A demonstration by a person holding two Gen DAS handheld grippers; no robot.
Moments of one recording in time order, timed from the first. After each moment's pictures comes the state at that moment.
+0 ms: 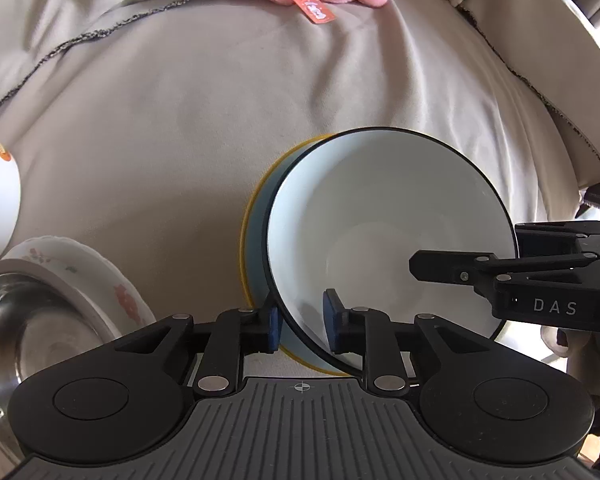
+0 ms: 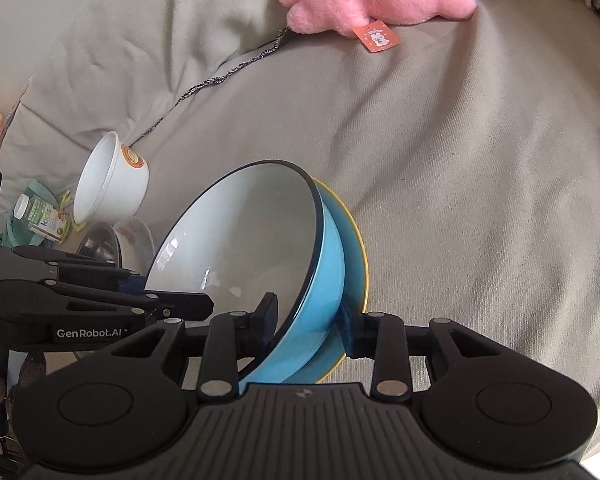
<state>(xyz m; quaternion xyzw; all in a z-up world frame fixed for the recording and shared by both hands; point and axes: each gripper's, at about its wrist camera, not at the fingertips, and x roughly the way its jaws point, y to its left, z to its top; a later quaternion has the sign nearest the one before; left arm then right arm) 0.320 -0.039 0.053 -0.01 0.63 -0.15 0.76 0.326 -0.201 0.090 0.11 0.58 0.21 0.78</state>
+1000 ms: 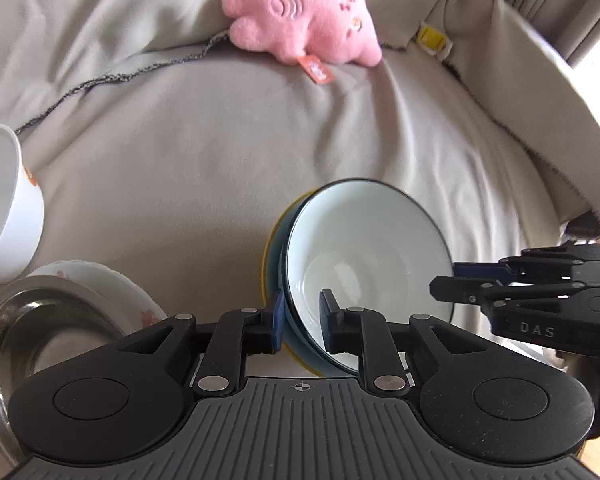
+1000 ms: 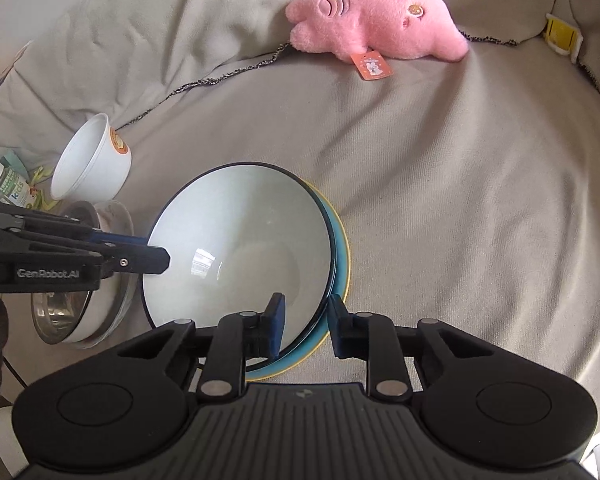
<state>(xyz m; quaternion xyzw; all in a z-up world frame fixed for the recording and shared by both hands) 0.301 -0.003 0.081 -0.05 0.55 -0.17 0.82 0.305 -0.186 0.113 0.01 0.54 0.17 0.82</state>
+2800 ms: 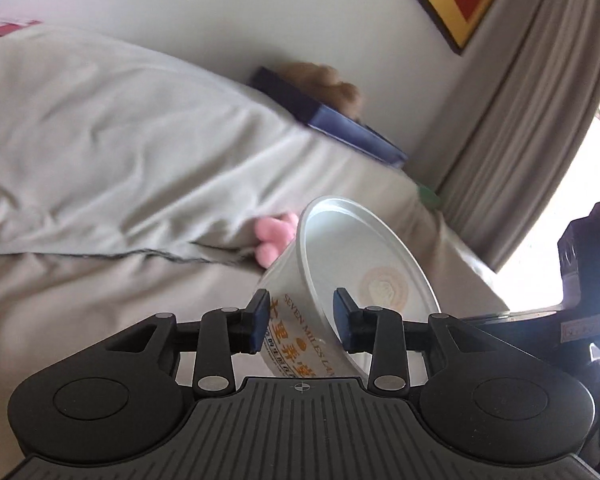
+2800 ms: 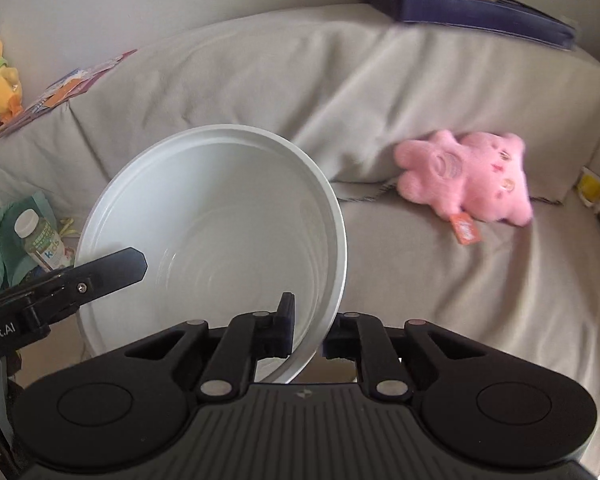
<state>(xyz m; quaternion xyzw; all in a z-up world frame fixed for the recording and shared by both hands) 0.227 0.111 0.167 -0.19 0.28 -0.19 0.92 0.274 -0.052 0.206 -0.03 0.45 0.16 0.88</state>
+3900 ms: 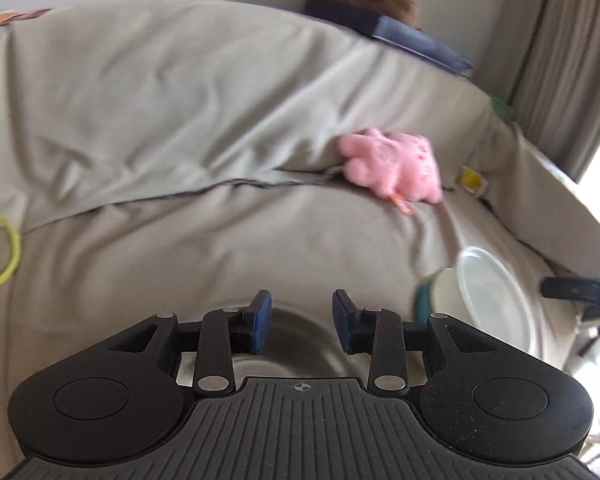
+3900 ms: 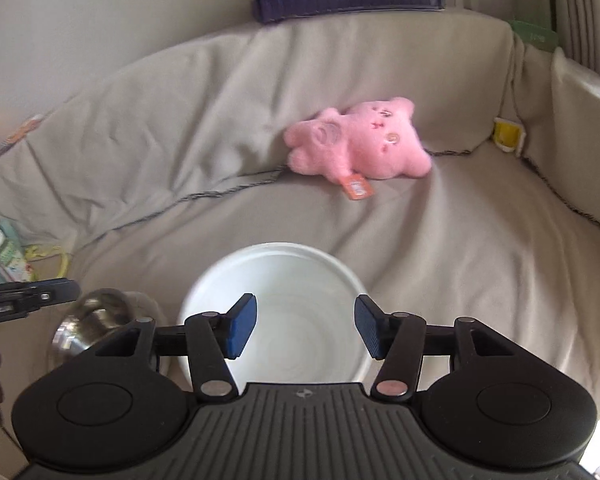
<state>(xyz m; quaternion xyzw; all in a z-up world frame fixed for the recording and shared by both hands) 0.206 0.151 0.109 -0.10 0.37 -0.07 0.92 0.225 -0.135 0.180 0.06 0.40 0.15 0.90</state>
